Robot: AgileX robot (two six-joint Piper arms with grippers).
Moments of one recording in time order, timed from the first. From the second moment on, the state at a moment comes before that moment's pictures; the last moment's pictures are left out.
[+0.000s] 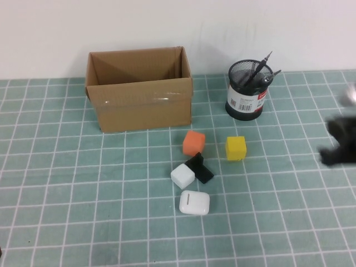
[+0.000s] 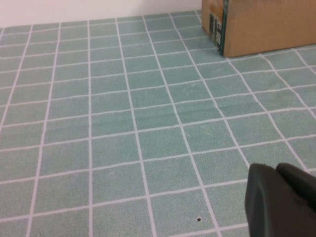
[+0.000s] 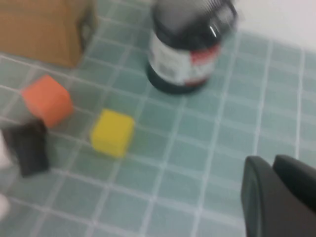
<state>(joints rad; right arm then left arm) 0.29 1.01 -0.60 -0.12 0.06 0.10 -0.16 -0.01 0.03 0.02 0.36 0.07</state>
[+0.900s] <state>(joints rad) -0.01 -0.03 0.03 -0.11 0.24 0.09 -0.16 -0.01 0.03 0.02 0.36 0.07</state>
